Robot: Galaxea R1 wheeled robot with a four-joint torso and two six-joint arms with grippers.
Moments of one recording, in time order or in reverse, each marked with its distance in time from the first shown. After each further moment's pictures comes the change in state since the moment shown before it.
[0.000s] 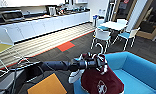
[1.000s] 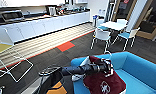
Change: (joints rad) left arm 0.108 0.352 -0.510 0.140 0.044 0.004; right arm 0.001 0.000 0.000 0.000 0.001 0.000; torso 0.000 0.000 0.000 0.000
